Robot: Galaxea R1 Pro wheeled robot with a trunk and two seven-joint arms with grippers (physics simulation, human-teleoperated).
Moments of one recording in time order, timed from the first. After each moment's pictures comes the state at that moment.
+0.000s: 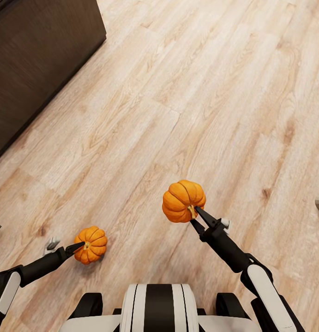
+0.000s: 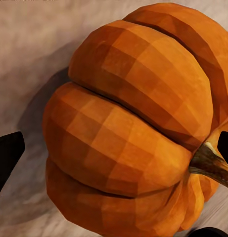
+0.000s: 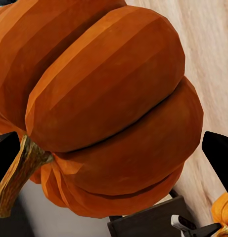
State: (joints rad) left arm -0.43 0.30 0.43 -0.89 0.34 0.71 -0.87; right arm -0.24 -0.06 0.05 -1.53 -1.34 0.63 0.57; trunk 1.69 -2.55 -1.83
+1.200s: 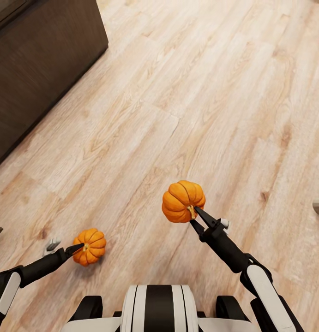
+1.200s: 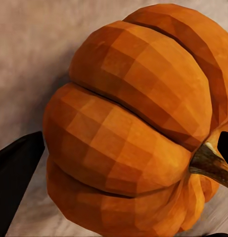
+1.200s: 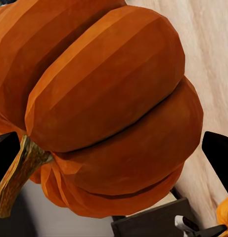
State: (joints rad) left arm -0.42 0.30 0.43 -0.89 0.33 0.71 -0.82; right arm -0.24 -0.06 0.05 -1.53 -1.34 0.63 0.57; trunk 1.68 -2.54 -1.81
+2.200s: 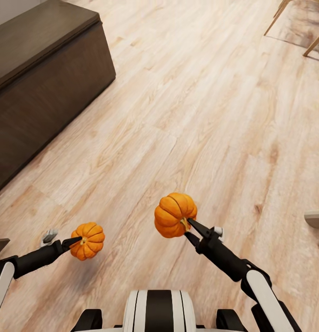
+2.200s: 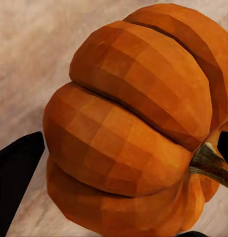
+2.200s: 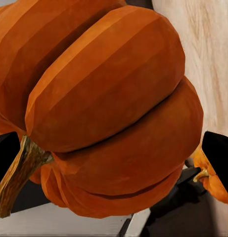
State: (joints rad) left arm -0.43 0.31 0.44 -1.05 0.32 0.88 -0.82; right arm -0.22 -0.07 0.06 -1.51 -1.30 0.76 0.58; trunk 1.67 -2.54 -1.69
